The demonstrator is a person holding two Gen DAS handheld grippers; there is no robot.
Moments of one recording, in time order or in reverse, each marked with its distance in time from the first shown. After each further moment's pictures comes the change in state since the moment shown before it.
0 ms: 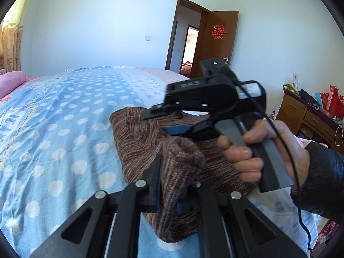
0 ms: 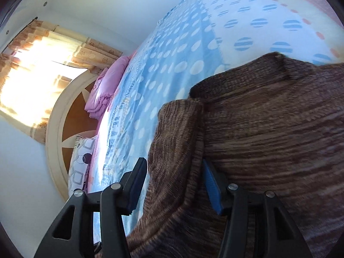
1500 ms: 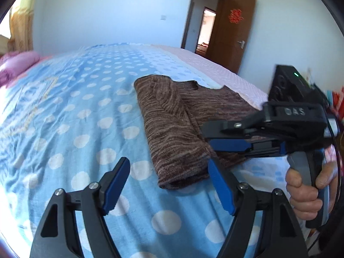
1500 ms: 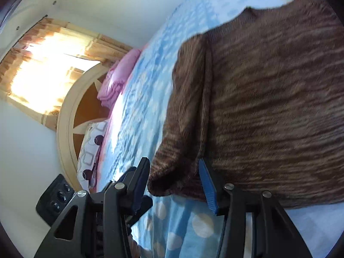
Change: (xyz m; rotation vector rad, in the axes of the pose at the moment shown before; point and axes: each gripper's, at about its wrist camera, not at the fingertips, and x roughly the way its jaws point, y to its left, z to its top) left arm -0.018 0.010 -0.028 -0.030 0.157 0.088; right arm -0.045 0.016 -0.130 0.022 0.013 0.068
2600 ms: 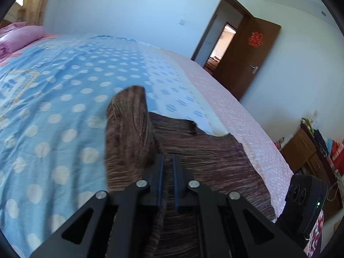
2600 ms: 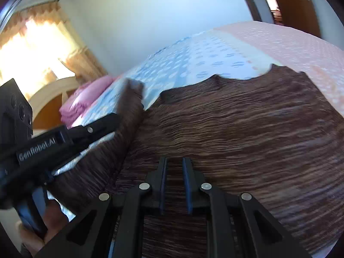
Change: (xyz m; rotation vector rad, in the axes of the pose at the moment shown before) left arm 0.081 -0.012 0.099 -0.250 -0.019 -0.078; right arm -0.034 -0.020 0.025 -0.224 -0.346 -0.345
